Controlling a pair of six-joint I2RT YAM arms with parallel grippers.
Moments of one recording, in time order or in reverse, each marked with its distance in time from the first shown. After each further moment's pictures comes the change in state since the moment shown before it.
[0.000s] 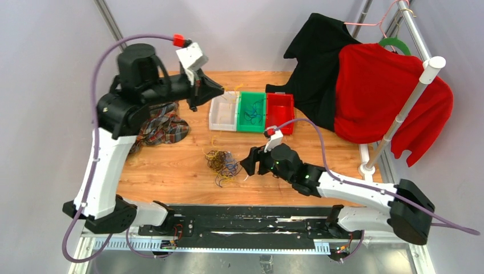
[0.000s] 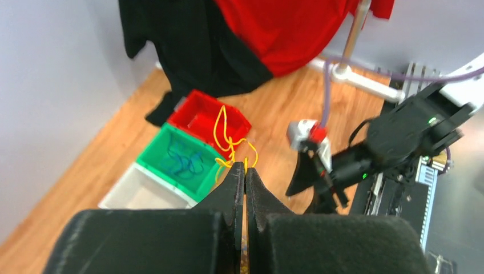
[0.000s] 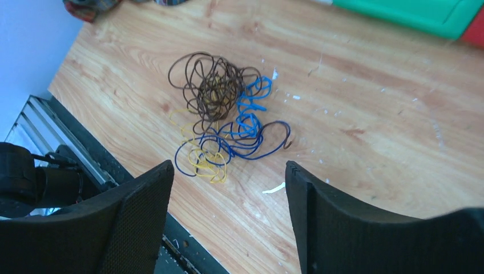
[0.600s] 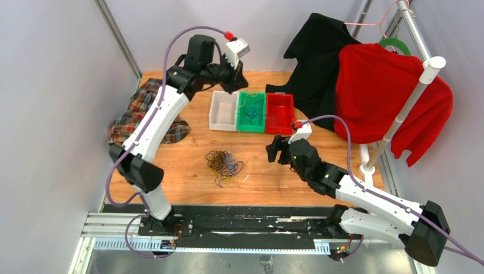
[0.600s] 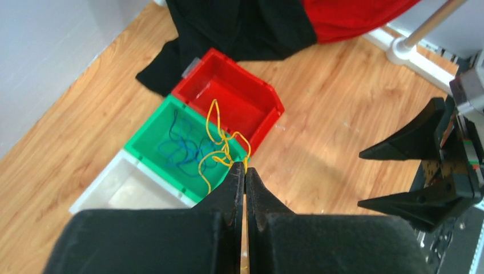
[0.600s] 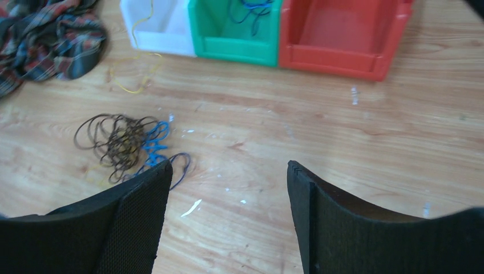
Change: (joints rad) left arm -0.003 0.363 -0.103 0.179 -0.089 -0.003; right arm -0.115 -0.240 0.001 -0.243 0.261 -0.022
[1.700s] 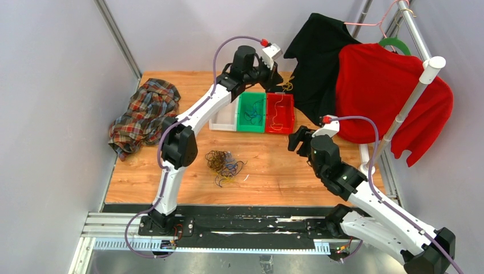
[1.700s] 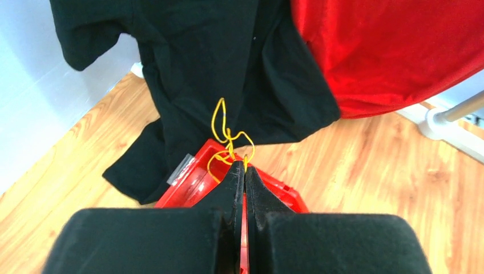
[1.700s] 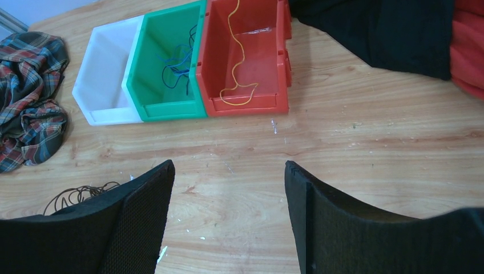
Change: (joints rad) left arm -0.109 0.517 0.209 0.546 -0.005 -0.175; right arm -0.203 -0.171 0.014 -0.120 0.096 0.009
